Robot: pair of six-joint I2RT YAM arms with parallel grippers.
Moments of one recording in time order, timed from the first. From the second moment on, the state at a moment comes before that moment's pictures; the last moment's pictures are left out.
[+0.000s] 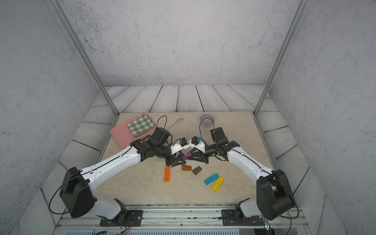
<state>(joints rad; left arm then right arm) -0.74 1.44 1.16 -0.58 0.53 0.37 0.42 1.40 0.97 -0.43 -1.00 -0.69</state>
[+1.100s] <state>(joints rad) -0.74 1.22 0.94 -0.26 0.08 0.16 0.02 1.74 1.16 -0.43 -0.63 -1.08</state>
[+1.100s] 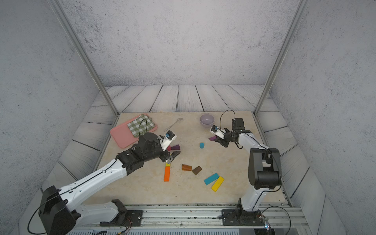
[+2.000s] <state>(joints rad) -0.74 1.28 0.94 -0.26 0.08 0.17 0.10 1.90 1.26 -0.57 -0.47 -1.24</state>
